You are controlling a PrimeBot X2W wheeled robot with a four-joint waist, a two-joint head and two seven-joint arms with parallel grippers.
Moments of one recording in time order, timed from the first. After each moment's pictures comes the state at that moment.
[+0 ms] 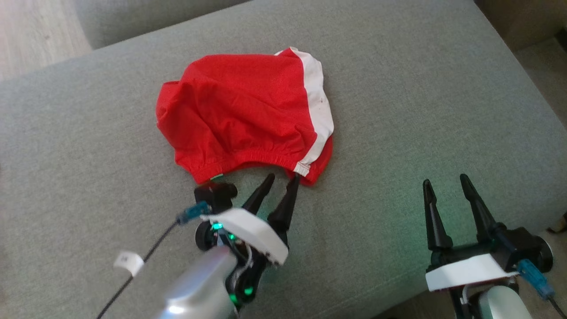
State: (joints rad) left arm -0.47 0.05 -0.84 0.60 -1.01 -0.11 -0.12; right arm 0.02 -0.04 0.05 0.16 0.06 0.13 -0.26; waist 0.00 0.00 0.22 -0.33
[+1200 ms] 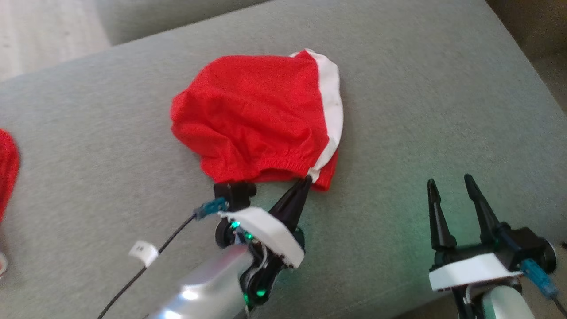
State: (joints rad) left arm -0.62 0.06 -1.14 0.66 -1.32 -0.13 -0.21; right arm 0.01 -0.04 0.03 0.16 0.07 0.13 -0.26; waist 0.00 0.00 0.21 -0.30
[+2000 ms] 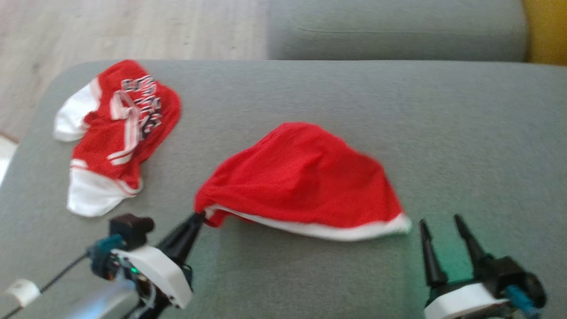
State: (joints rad) left arm -0.48 0.59 -1.20 0.30 -1.18 0.00 -0.19; right arm 0.10 -0.04 0.04 0.24 0.05 0.13 -0.26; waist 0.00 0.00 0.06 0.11
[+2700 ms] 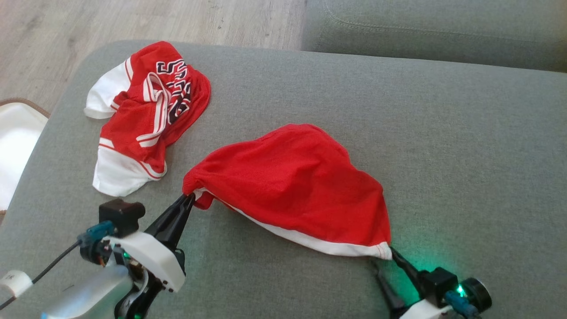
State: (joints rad) left arm -0.53 0.61 -1.17 0.33 -1.14 0.02 -0.21; right arm 0.01 -0.12 0.36 0.51 0.09 0.13 -0.26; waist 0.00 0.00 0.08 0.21
